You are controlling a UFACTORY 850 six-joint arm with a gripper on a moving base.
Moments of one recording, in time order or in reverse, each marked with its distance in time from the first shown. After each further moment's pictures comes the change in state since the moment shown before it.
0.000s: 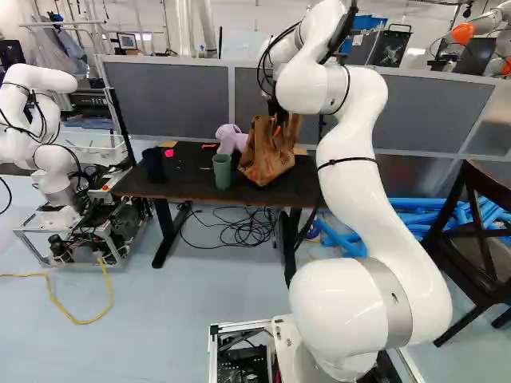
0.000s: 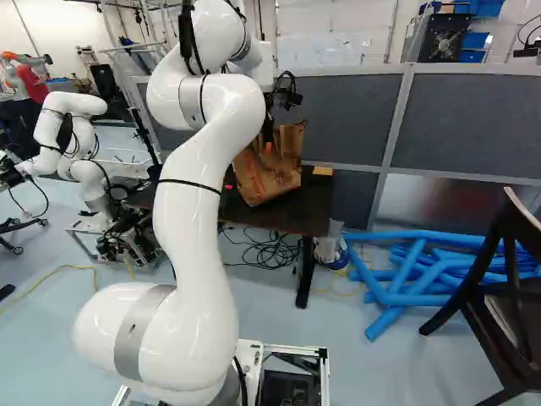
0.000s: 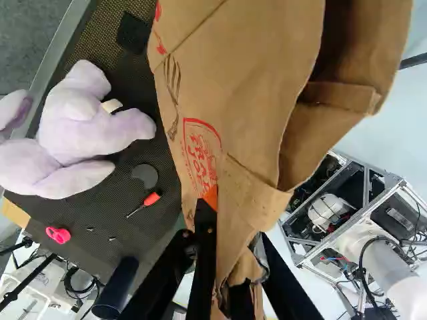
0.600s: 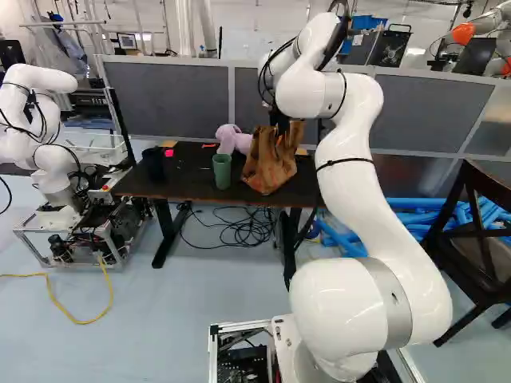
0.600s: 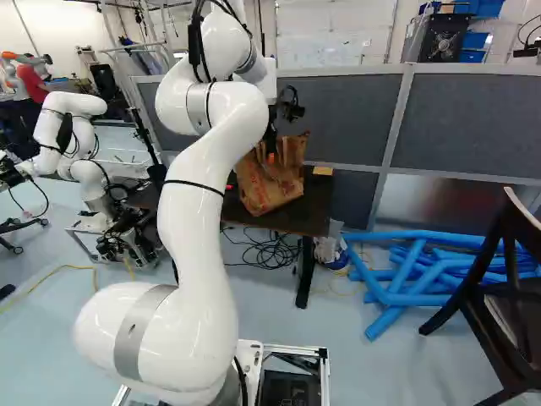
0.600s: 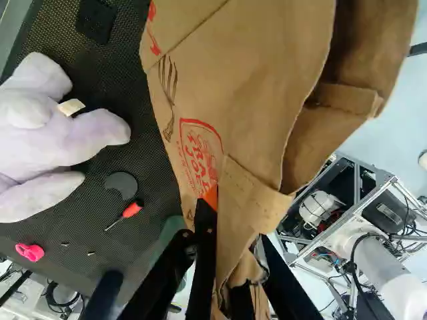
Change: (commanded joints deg) arm -0.4 -2.5 2.1 -0.9 0.0 0.0
